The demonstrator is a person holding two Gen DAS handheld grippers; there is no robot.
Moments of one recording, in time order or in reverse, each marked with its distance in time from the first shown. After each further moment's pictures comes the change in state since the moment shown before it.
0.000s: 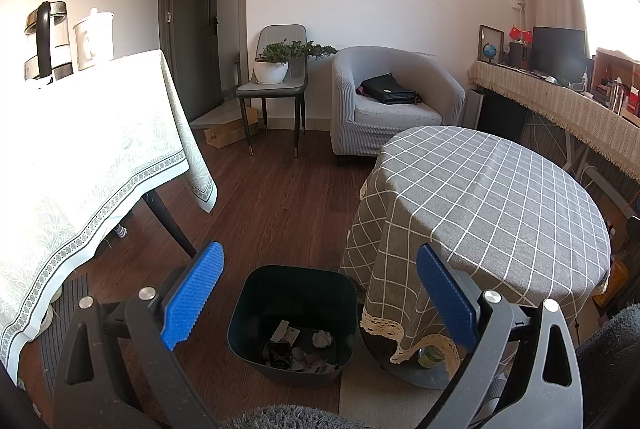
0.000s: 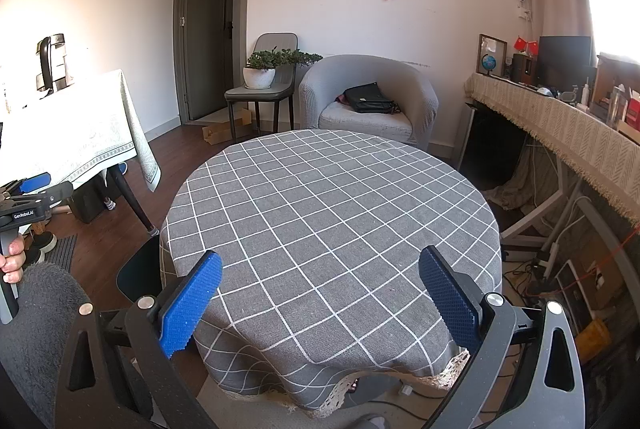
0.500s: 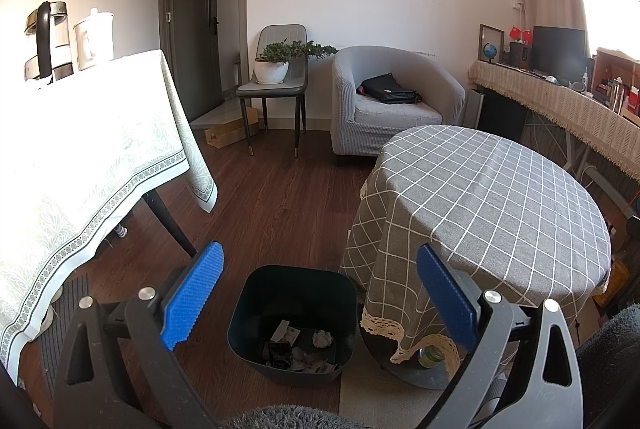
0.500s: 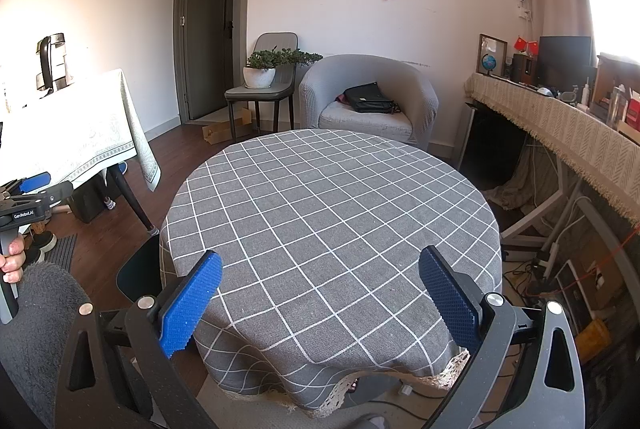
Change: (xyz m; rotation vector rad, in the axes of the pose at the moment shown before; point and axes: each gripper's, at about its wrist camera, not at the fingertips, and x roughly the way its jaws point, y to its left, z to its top) left arm 0.000 -0.001 0.000 0.001 0.000 0.002; right arm 0.000 0.000 0.000 0.000 0.000 0.000
